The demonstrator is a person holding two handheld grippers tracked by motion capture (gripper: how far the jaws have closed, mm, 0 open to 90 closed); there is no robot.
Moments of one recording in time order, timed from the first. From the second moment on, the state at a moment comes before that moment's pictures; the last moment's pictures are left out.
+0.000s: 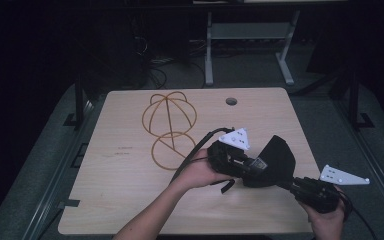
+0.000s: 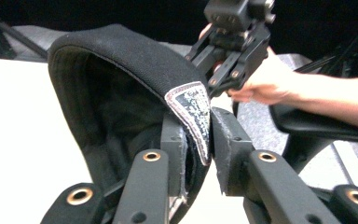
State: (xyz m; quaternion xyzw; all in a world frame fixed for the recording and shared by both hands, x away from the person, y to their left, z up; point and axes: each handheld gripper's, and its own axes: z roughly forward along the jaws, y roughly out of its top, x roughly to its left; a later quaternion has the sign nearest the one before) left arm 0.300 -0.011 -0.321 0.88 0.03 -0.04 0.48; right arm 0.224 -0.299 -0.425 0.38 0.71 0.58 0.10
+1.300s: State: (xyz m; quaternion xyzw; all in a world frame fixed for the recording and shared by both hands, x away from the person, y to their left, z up) left arm 0.274 0.127 -0.390 0.88 0.13 0.10 0.46; right arm 0.279 -0.277 -0.332 0.37 0.77 0.51 0.06
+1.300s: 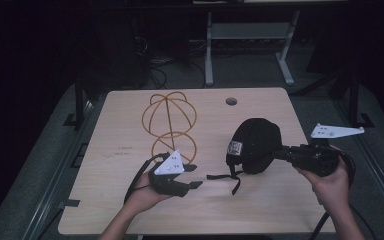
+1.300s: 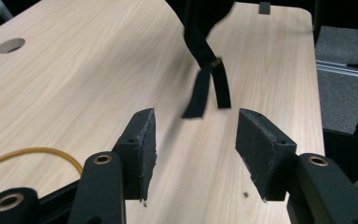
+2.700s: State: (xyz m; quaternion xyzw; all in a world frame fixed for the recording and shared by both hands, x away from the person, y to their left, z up) left arm 0.257 0.152 -0.431 0.88 0.14 0.10 0.44; right arm 0.326 -0.205 -0.252 0.32 0.80 0.50 0.08
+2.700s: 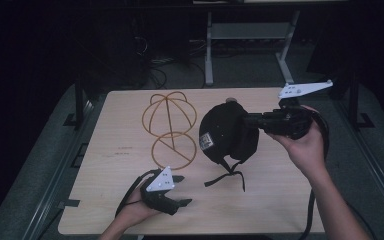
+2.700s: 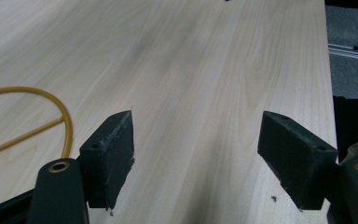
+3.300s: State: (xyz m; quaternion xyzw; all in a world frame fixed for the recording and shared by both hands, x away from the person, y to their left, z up) left arm 0.259 0.156 -0.431 0.88 0.15 0.09 0.45; right arm 0.353 -0.165 -0.201 0.29 0.80 0.52 0.08
